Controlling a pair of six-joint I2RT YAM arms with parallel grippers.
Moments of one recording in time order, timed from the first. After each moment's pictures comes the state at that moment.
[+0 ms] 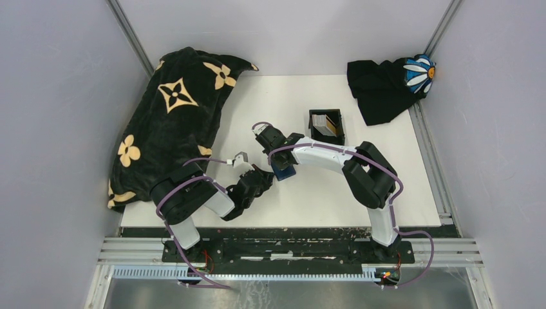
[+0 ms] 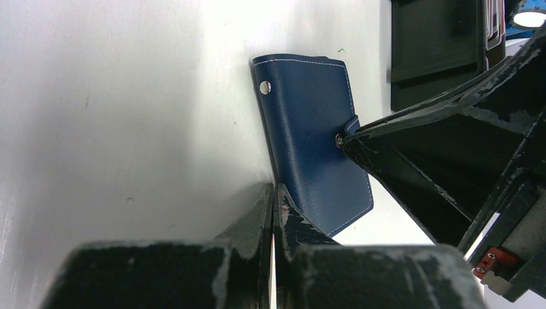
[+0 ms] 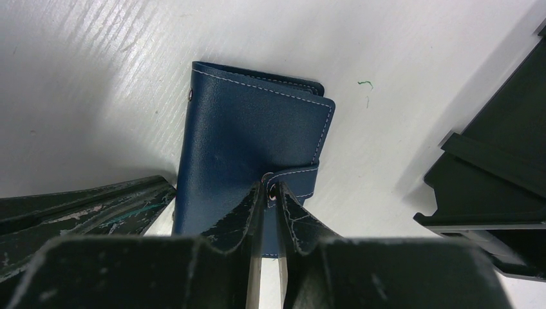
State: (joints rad) left arm -0.87 1.74 0.35 0.92 -0.46 -1.09; right arm 0.88 2.01 1.46 -0.56 0.33 0.13
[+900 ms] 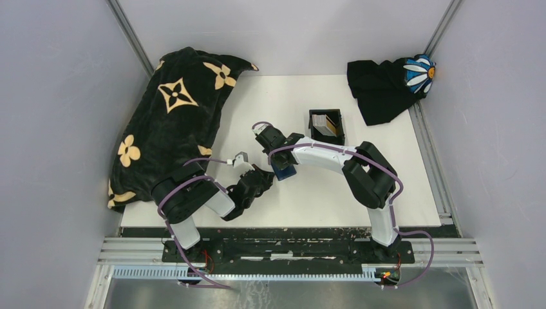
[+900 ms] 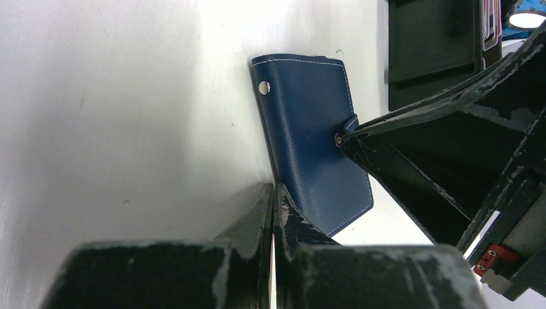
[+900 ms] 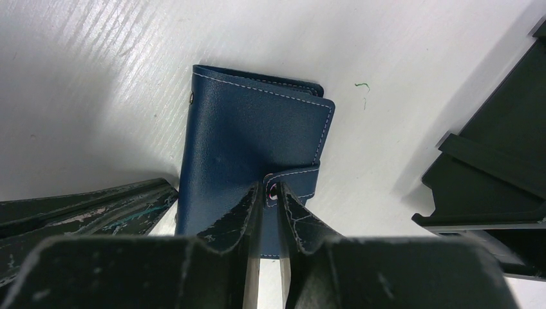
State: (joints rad) left arm -0.87 1.75 0.35 0.94 -0.46 -1.09; right arm 0.88 2.01 1.46 -0.55 0.34 0.13
